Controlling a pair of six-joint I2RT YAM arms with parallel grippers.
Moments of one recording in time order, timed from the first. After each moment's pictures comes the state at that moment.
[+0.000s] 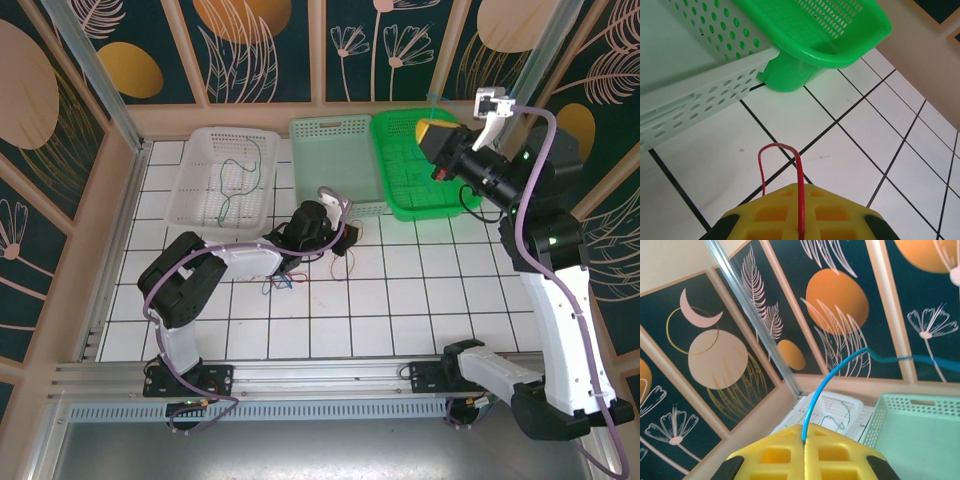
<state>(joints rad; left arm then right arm) -0.79 1.86 1.02 0.40 0.24 -0.42 0.27 1.06 1.59 -0.50 -0.46 0.41</state>
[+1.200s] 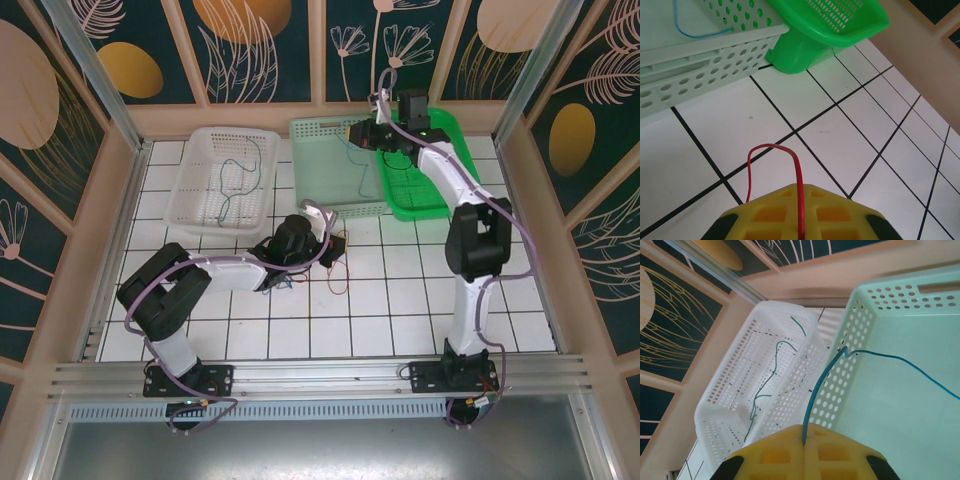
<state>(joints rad) -0.79 1.74 0.82 0.50 0.24 -0.46 0.25 2.09 1.89 -0.35 -0.73 0.37</state>
